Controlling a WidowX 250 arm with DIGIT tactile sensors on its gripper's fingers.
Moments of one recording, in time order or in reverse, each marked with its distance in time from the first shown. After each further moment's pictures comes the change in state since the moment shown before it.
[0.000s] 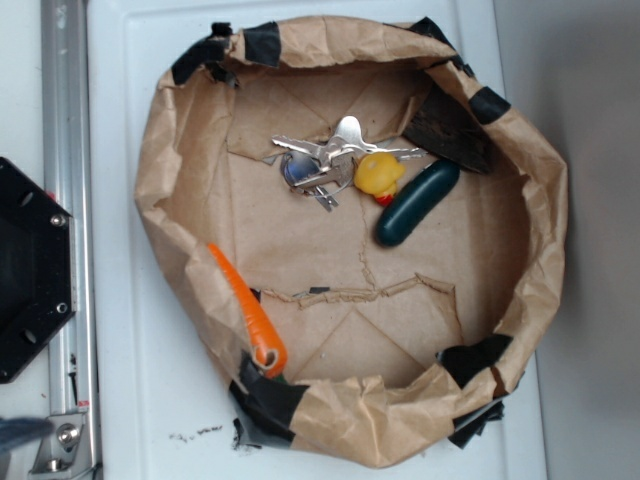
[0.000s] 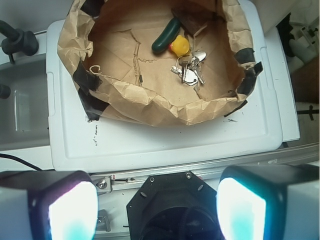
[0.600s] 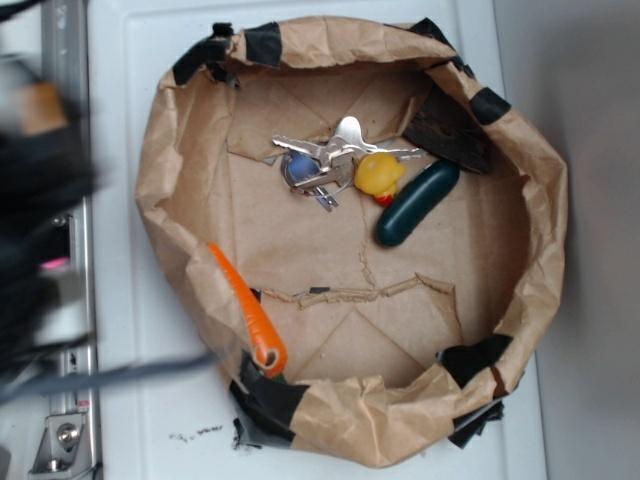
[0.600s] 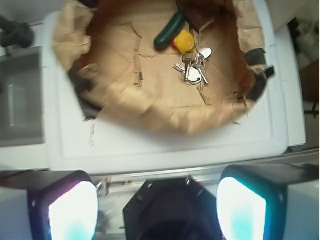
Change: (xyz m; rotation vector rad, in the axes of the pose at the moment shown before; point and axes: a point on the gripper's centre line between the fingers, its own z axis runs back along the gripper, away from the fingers) arm 0.045 0.019 -0.045 -0.002 0.173 0.029
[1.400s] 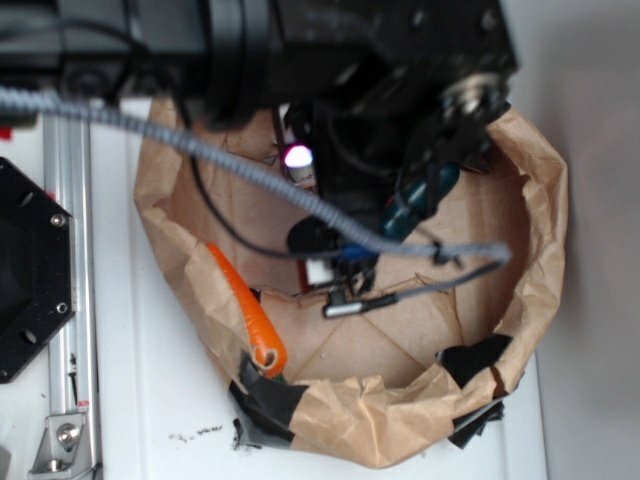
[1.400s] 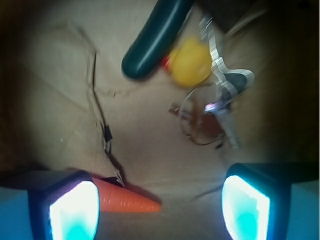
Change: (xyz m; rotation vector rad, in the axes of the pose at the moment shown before) arm 0.085 -0.010 -0.107 -0.044 0.181 -0.065
